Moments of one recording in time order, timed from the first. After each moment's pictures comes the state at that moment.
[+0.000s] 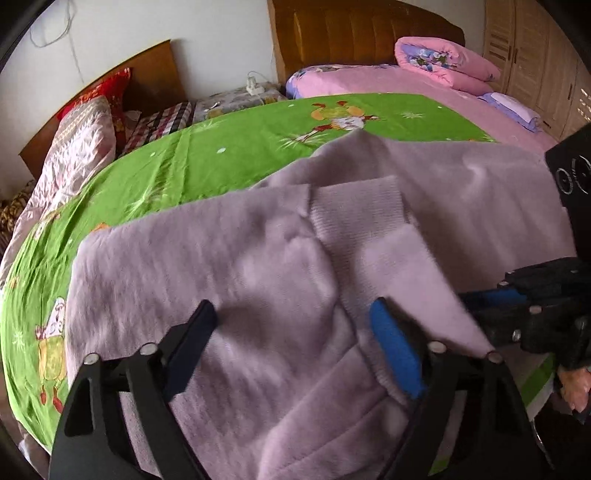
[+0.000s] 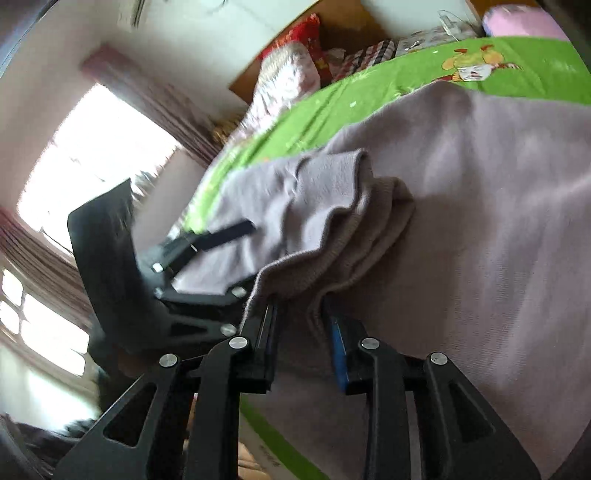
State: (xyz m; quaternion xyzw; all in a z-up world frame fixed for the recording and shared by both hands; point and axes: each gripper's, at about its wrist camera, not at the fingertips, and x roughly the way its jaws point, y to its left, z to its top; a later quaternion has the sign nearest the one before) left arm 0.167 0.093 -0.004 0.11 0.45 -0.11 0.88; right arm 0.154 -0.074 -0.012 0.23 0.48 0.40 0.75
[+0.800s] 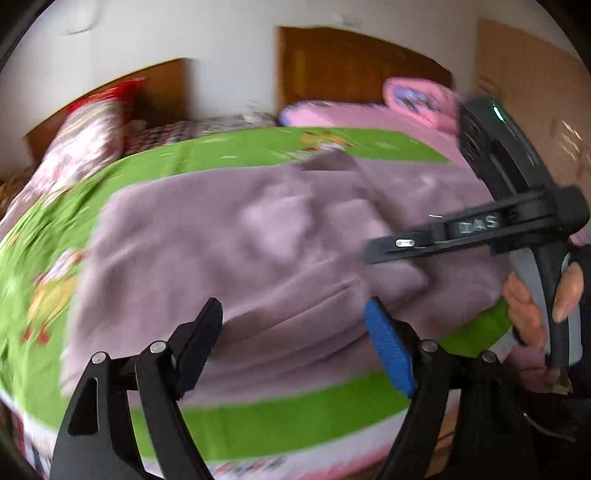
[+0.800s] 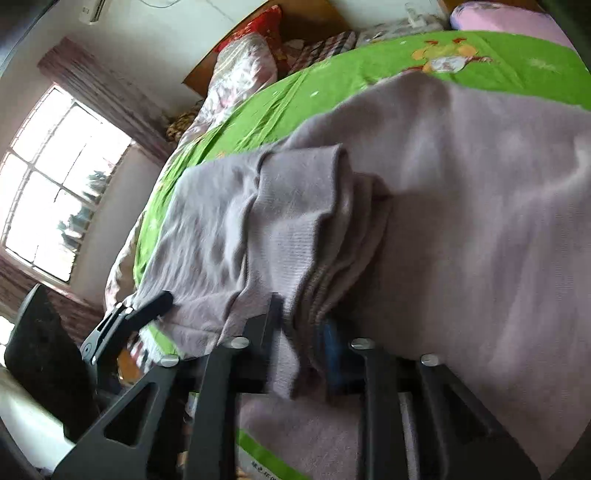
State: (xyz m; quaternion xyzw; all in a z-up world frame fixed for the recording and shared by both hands) left arm 0.066 0.133 0.005 0.03 0.38 -0.12 0.92; right arm 0.145 -0.065 -0.007 0.17 0.52 0.32 0.78
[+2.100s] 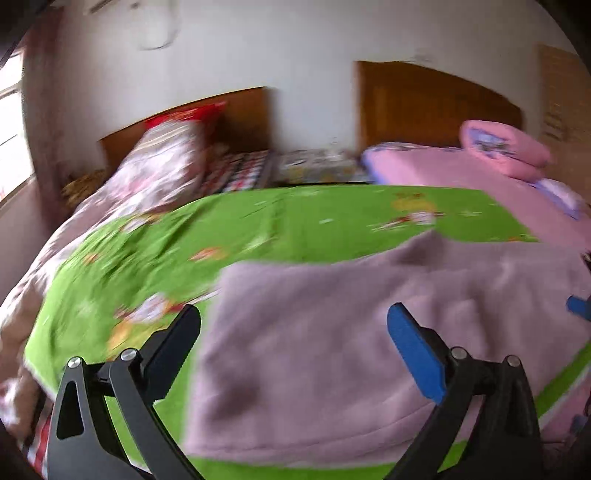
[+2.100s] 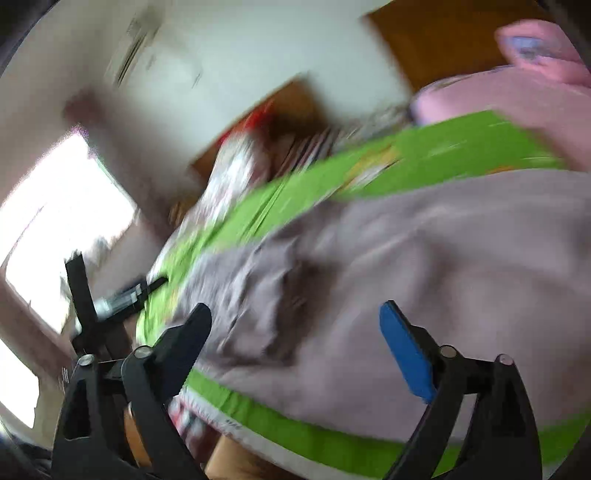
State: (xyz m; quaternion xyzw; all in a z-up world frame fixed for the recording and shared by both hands) left arm 0.116 0.142 0.075 0.04 0.33 0.00 0.94; right arm 0.041 -0.225 0.043 0.25 0.34 0.23 0.88
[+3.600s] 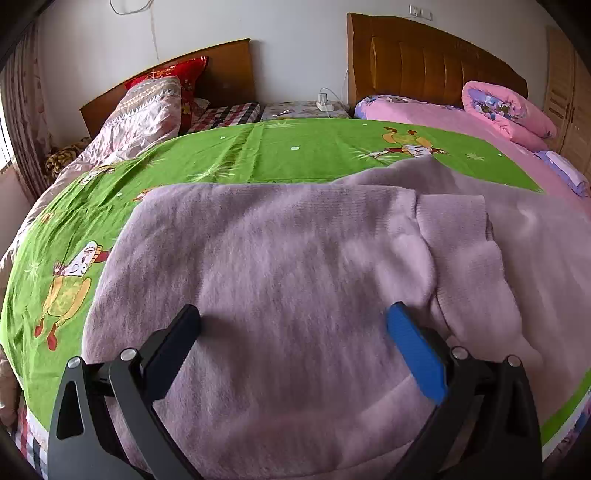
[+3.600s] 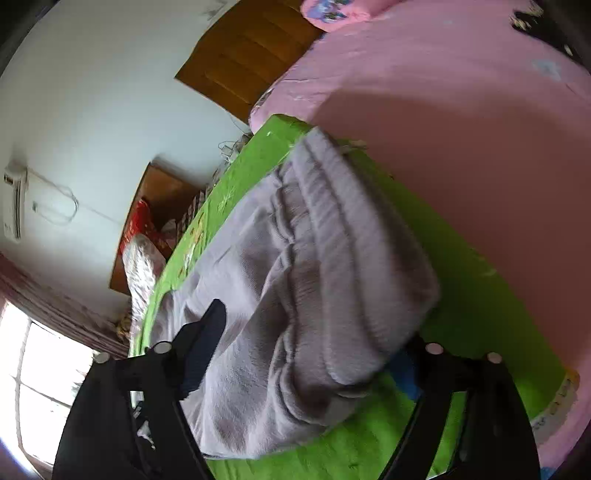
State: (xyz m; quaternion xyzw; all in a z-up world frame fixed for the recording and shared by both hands) left arm 0.147 0.113 -0.010 0.03 0.41 0.01 0.91; right arm 0.047 -0.383 -0.031 0.41 0.38 0.02 0.83
